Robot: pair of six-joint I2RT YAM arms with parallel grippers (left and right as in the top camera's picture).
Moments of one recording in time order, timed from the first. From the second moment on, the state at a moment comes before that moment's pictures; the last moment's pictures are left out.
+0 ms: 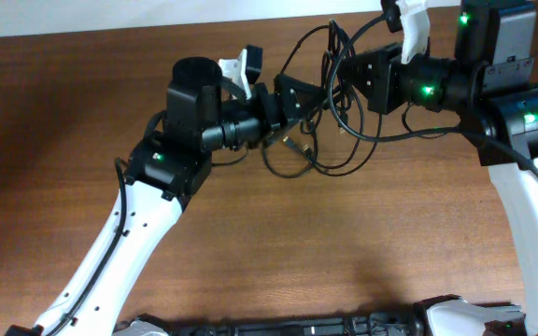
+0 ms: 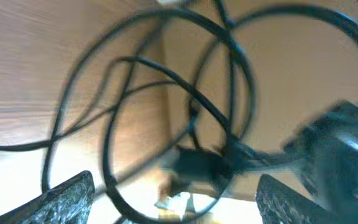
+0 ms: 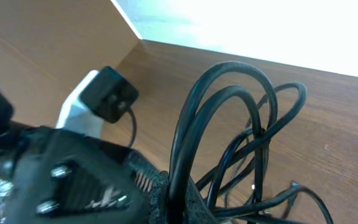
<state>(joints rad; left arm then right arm) -0.46 1.42 1.31 -0.27 0.69 -1.08 0.15 1.42 1.73 -0.88 -0.69 0.11</state>
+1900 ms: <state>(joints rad) -0.51 1.42 1.31 -0.71 -0.13 -0.79 0.15 1.42 1.73 -0.84 -0.81 0.12</state>
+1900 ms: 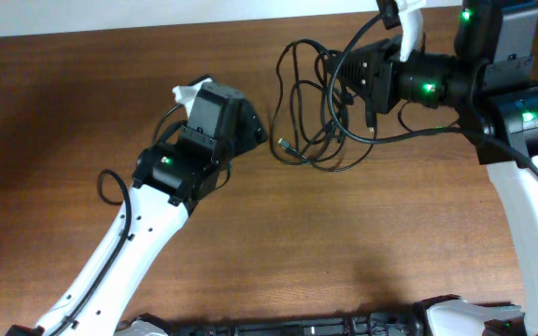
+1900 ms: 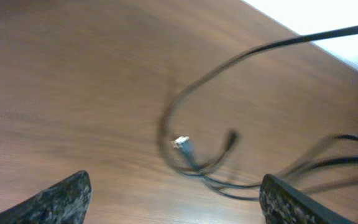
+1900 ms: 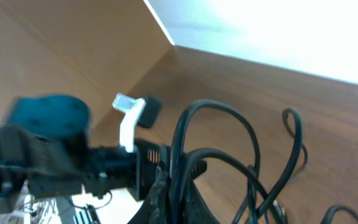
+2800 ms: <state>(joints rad) -0.51 1.42 1.31 -0.37 0.44 -1.07 0.15 1.42 1.73 -0.86 -0.85 0.03</state>
